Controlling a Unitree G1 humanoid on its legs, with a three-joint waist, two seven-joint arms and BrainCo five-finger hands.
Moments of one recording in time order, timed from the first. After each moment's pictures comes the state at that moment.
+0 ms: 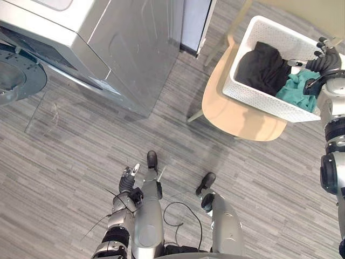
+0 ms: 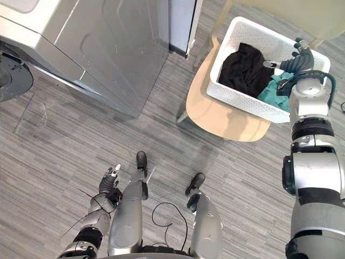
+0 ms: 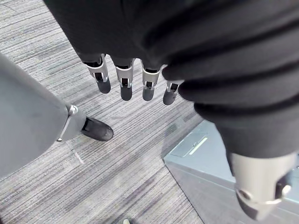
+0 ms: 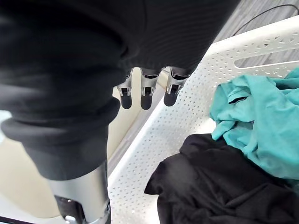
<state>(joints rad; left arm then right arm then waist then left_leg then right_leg) -0.16 0.05 0.16 0.74 -0.38 -0.11 0.11 -1.16 -0.77 0.09 1.11 0.22 0.02 -0.06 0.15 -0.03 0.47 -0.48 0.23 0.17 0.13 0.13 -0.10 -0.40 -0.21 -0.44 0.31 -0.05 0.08</state>
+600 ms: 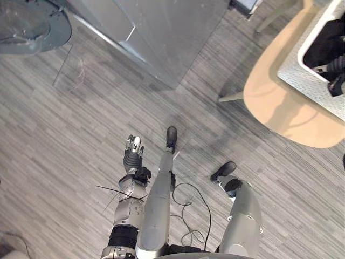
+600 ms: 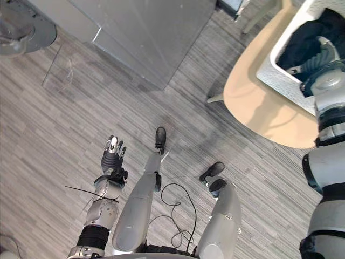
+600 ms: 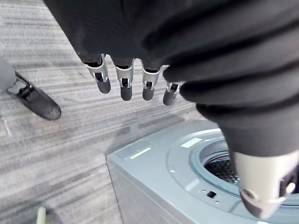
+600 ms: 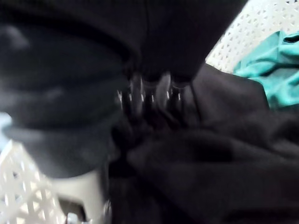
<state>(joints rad) -0.06 -0.05 0.01 0.18 -0.60 -0.14 0.13 -1.31 -0.99 0.70 1.26 0.17 0.05 -0.08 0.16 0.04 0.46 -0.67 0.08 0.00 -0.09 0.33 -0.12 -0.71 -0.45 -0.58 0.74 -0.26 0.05</state>
